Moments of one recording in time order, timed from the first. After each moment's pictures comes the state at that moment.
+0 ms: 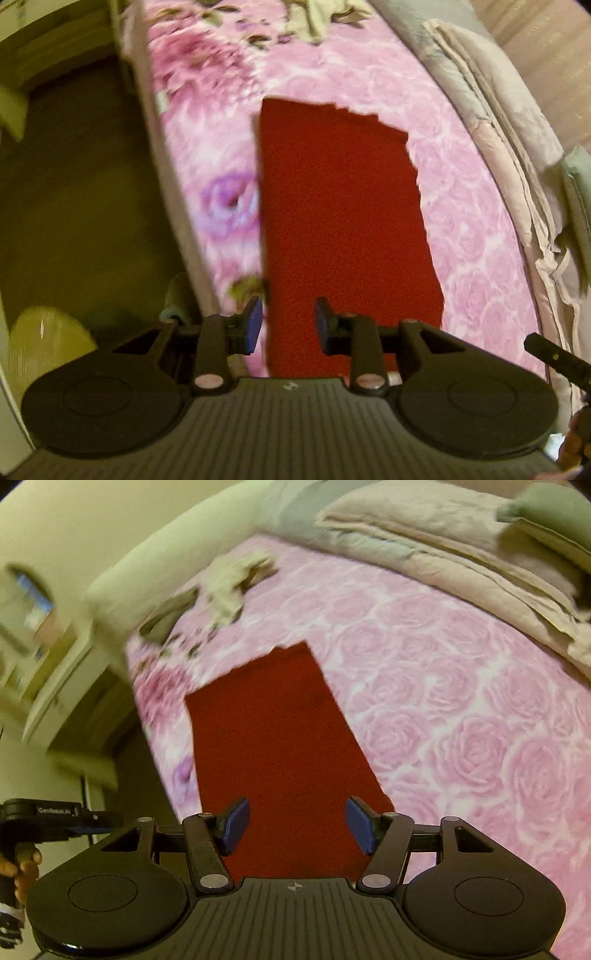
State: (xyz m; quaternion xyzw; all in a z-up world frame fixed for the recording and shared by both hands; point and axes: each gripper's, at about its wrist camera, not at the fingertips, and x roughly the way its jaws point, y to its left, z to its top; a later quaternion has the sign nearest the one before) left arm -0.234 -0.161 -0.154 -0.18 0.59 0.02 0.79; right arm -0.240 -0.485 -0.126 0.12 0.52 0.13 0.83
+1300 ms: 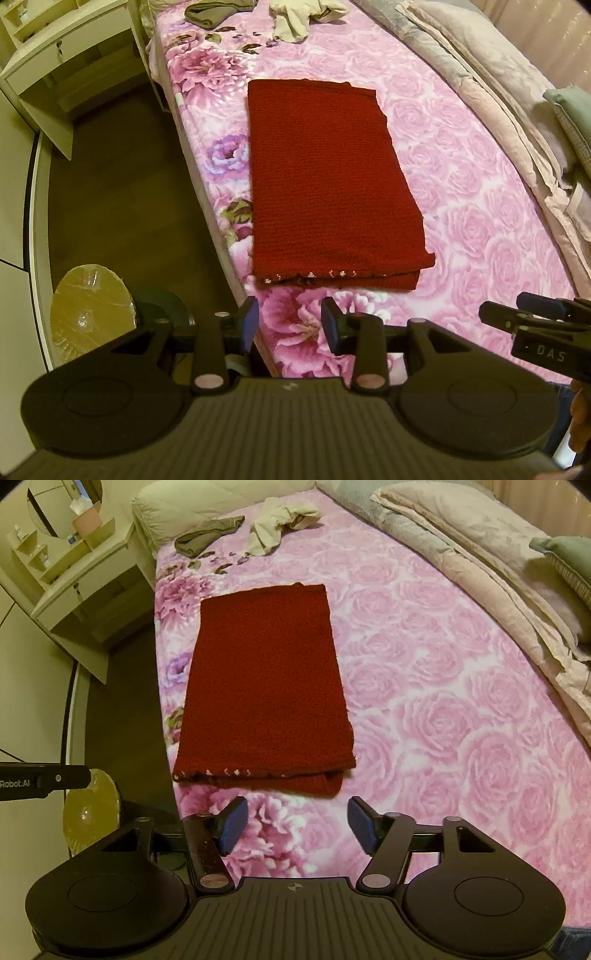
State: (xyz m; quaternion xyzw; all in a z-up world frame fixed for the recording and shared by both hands) left arm -0.353 -0.294 -0.105 -0.08 0.57 0.08 0.81; right arm -0.323 -0.499 -0.129 -0.02 0.55 0.18 0.81
